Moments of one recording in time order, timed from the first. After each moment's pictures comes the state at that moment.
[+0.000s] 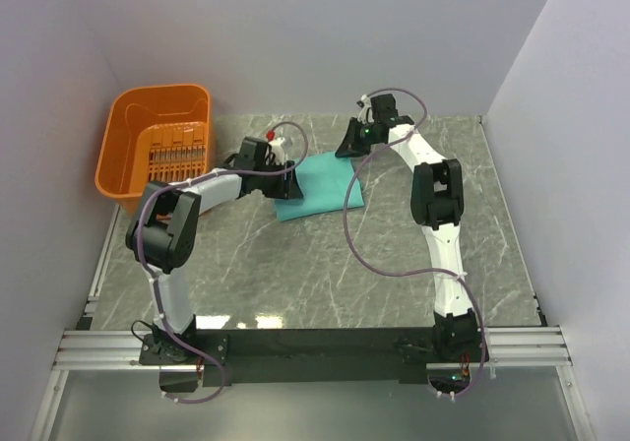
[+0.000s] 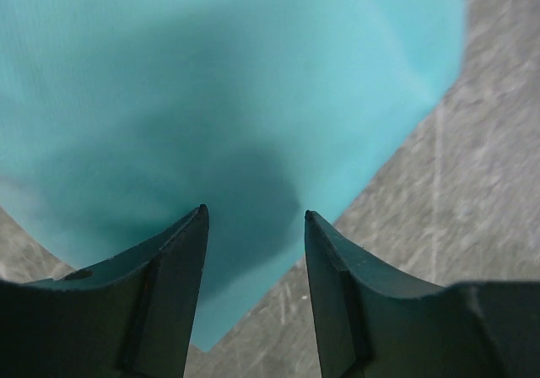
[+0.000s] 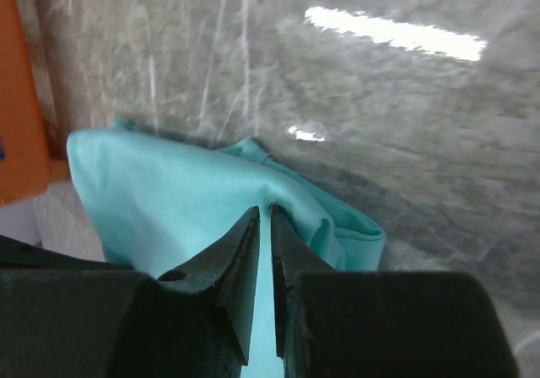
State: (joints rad) left arm -0.38 1.90 1.24 -0.10 0.44 -0.29; right arm 0.21 2.53 2.20 -0.56 -0.61 0.39
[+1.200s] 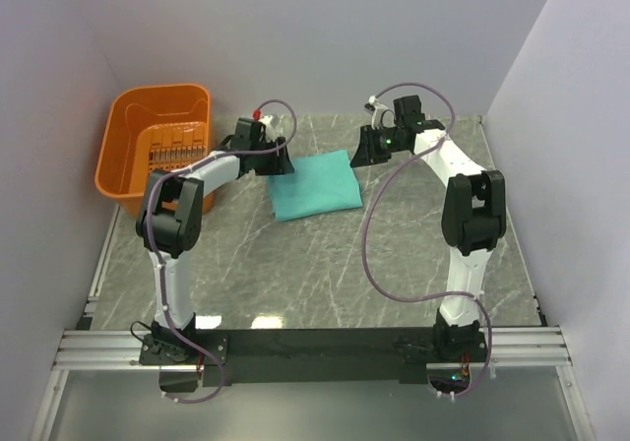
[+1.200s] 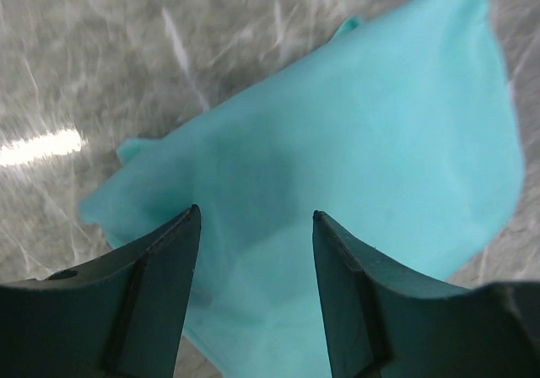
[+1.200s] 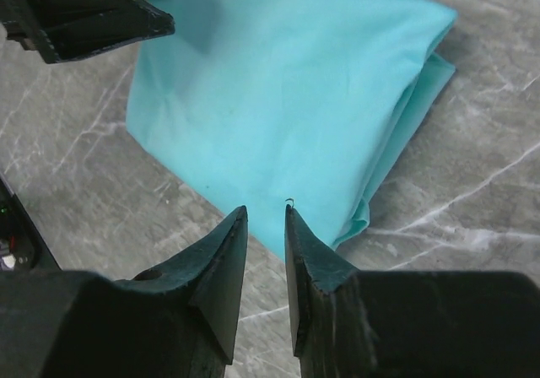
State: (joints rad) left arm -0.31 2.05 1.46 -0.13 0.29 -0.33; right arm 0.18 2.04 1.69 -0.57 -0.70 -0.02
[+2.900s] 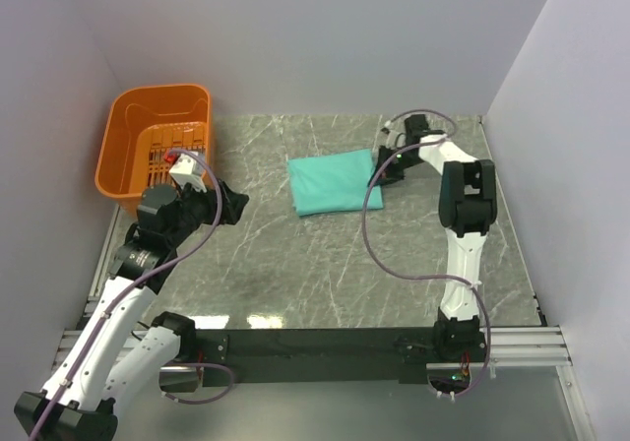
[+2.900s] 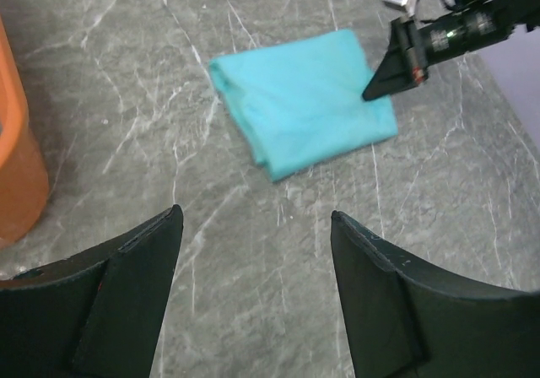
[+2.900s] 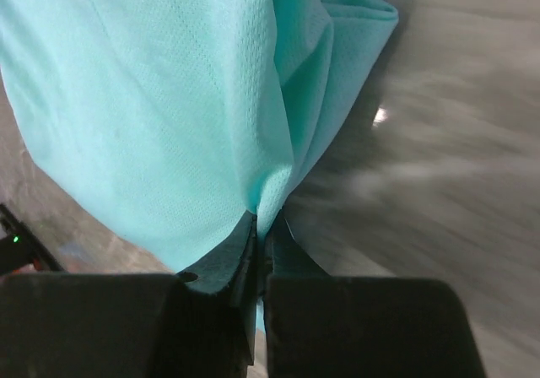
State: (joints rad) left arm -0.30 0.74 0.77 -0.28 0.16 -0.32; right arm 0.08 2.27 1.74 -0.69 -0.64 0.05
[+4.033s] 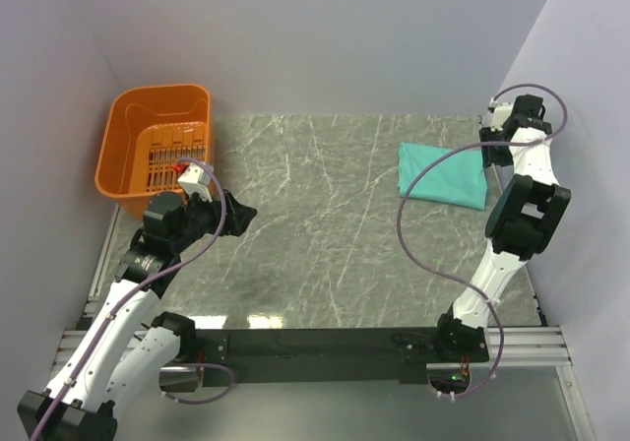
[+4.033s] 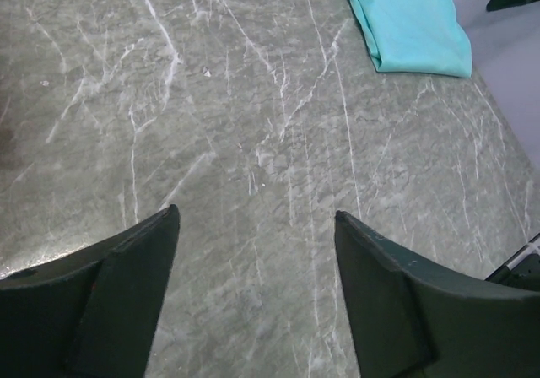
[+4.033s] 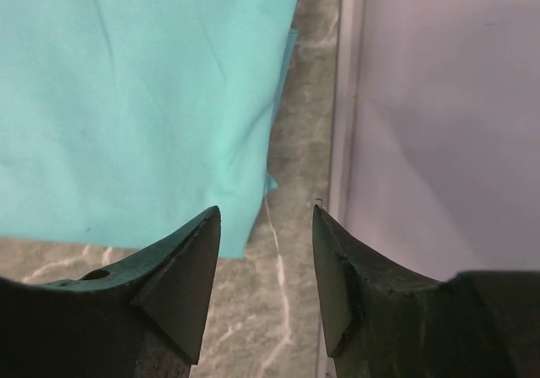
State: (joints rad) left arm -0.30 0.72 0.68 -0.26 0.27 -0.35; right arm -0.38 2.05 1.81 -0.76 -0.06 -0.41
